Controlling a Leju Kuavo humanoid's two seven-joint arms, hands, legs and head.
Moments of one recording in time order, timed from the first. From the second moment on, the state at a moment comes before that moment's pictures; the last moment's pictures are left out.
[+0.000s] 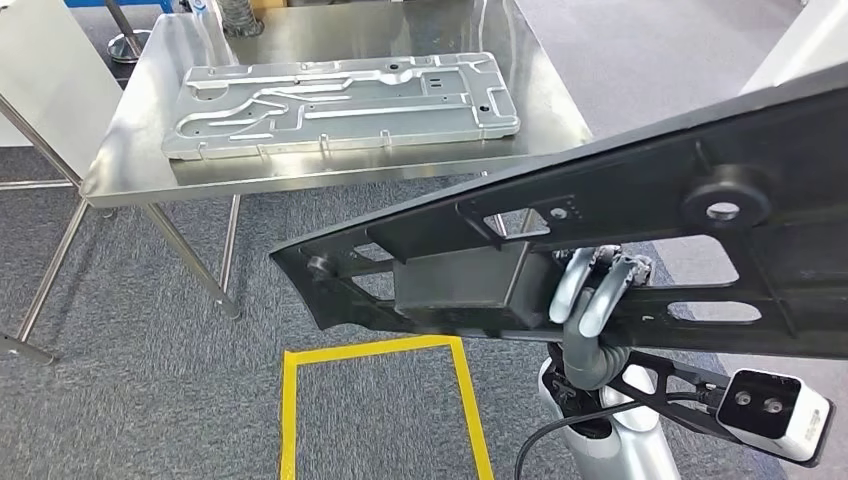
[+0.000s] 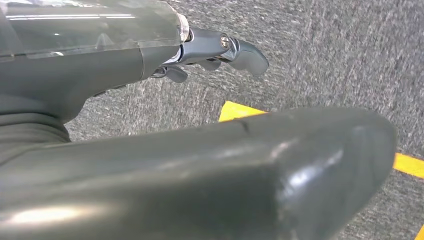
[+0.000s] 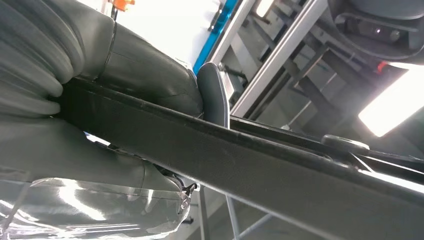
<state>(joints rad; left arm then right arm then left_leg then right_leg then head) -0.08 0.02 1.33 -0.22 -0.91 -0.06 -0.28 -0.24 0.03 0.32 -1.97 -0.17 0.44 -0.70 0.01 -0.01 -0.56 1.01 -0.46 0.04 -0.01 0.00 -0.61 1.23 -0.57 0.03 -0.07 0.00</state>
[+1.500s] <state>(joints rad) -0.07 0.01 1.33 -0.22 -0.92 -0.06 -0.30 -0.23 0.04 0.32 -1.97 -0.15 0.44 -0.69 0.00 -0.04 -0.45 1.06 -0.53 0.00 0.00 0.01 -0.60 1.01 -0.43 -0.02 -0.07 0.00</state>
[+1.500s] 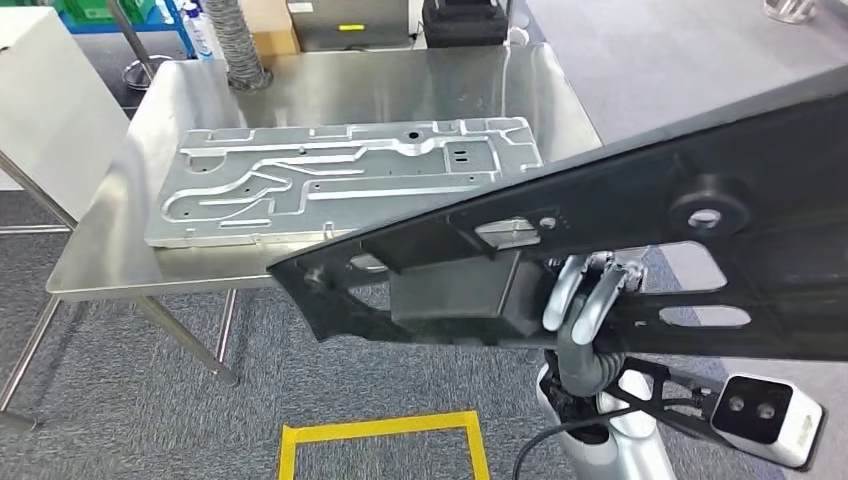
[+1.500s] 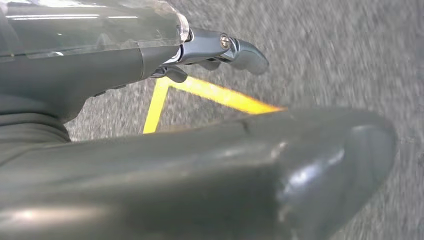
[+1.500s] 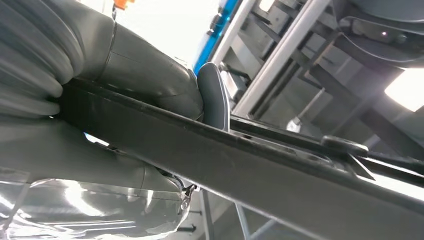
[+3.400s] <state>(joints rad) -0.09 0.00 1.34 -0.23 -0.98 -0.06 -0.36 -0.99 0.29 0.81 -0.68 1.17 -0.02 -0.09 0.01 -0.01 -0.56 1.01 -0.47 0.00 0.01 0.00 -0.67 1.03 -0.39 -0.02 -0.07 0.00</state>
